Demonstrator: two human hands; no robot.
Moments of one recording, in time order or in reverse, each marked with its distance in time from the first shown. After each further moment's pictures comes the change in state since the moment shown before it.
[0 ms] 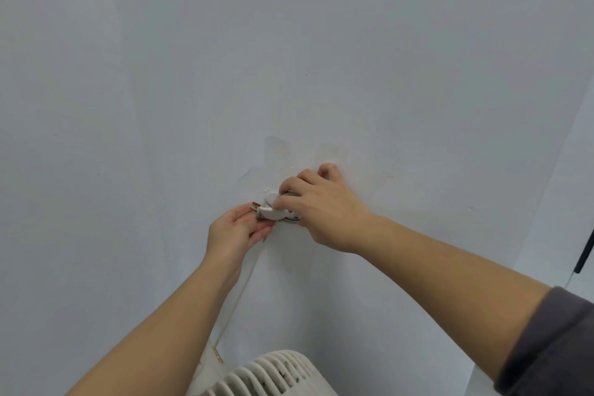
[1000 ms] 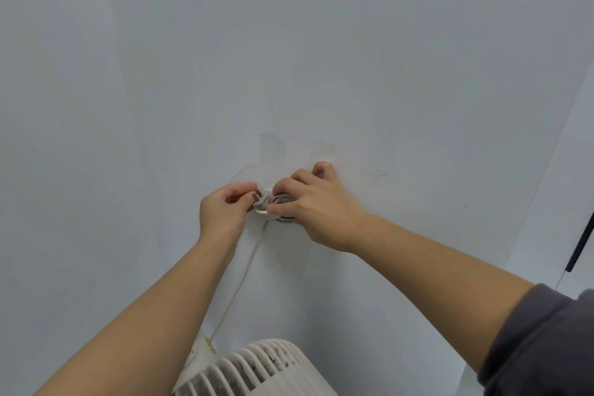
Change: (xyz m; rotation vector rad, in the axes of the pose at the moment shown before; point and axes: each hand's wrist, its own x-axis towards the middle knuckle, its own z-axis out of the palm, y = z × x) left_hand 0.012 0.018 0.013 0.231 0.176 0.195; right_hand -0.002 0.003 0.008 0.025 0.087 -0.056
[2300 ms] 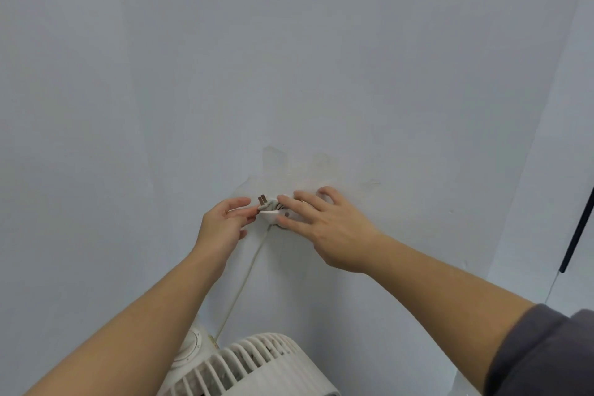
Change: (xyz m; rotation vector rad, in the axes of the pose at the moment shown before) left_hand -0.015 0.014 -0.025 0.024 -0.184 -0.145; right_hand -0.030 -0.005 -0.018 -0.165 -0.210 -0.064
